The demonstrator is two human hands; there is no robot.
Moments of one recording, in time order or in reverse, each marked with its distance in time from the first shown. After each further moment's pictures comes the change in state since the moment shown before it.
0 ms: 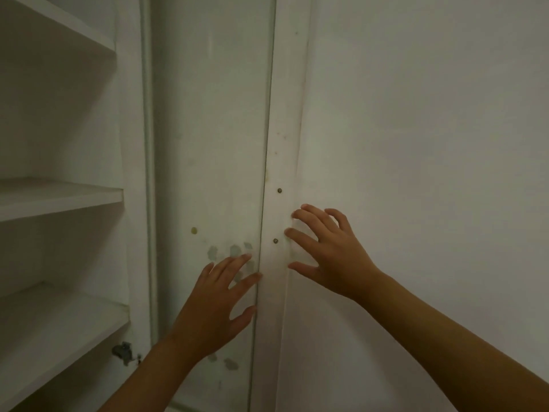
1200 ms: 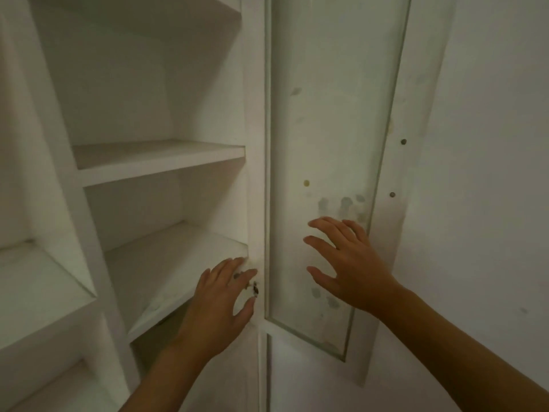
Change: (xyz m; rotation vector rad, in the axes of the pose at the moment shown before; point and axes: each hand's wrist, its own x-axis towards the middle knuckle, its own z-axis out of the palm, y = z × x) left_hand -0.193 -0.056 -0.111 -0.055 -0.230 -0.481; right_hand 0.020 -0.188 0.032 0.394 -0.045 -0.015
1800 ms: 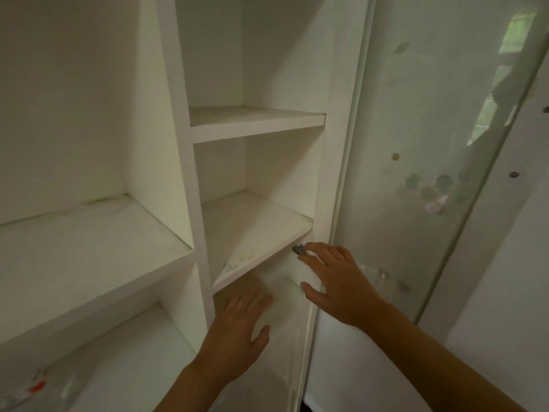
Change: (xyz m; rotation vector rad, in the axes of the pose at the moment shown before) left_hand -0.124 -0.068 0.000 0.002 -0.143 -0.167; right_hand 0.023 -0.138 0.105 0.372 -0.198 -0.005
